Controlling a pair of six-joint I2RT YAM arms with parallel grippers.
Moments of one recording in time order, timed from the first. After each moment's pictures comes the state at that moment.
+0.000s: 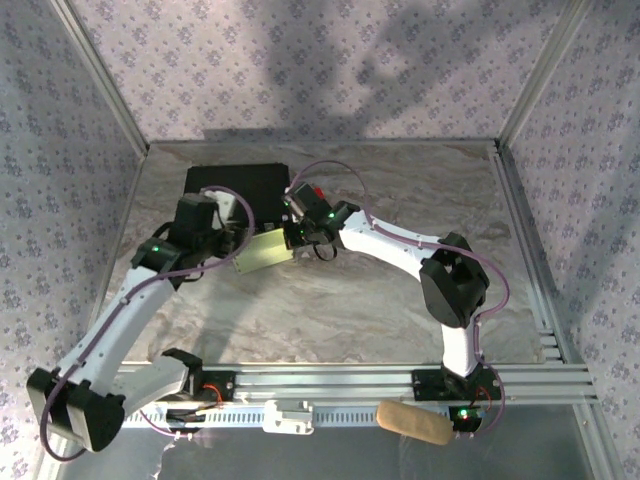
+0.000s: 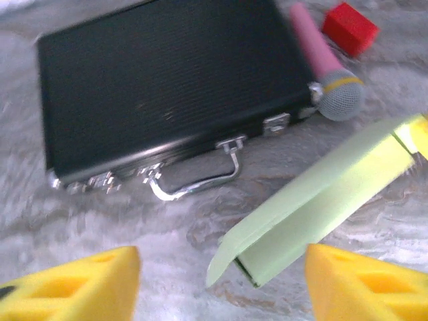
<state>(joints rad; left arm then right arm) -0.38 1.03 0.99 -0.74 -0.17 -0.06 0.85 1.91 1.55 -0.53 0.04 0.47</state>
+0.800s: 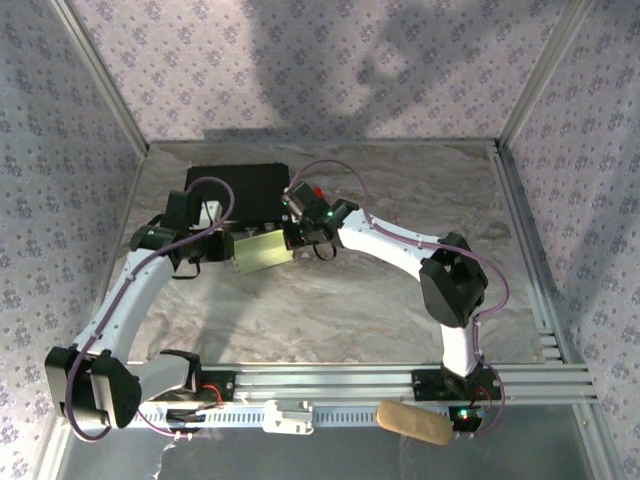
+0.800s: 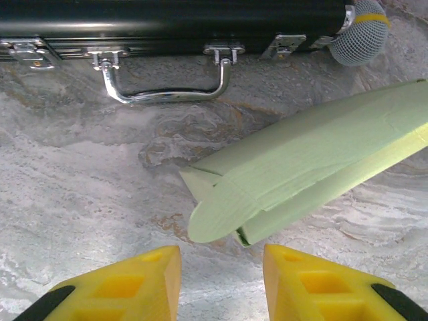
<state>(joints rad) -0.21 1.15 1.00 -0.87 0.11 -0.21 0.86 1.92 1.58 -0.58 0.04 0.47</state>
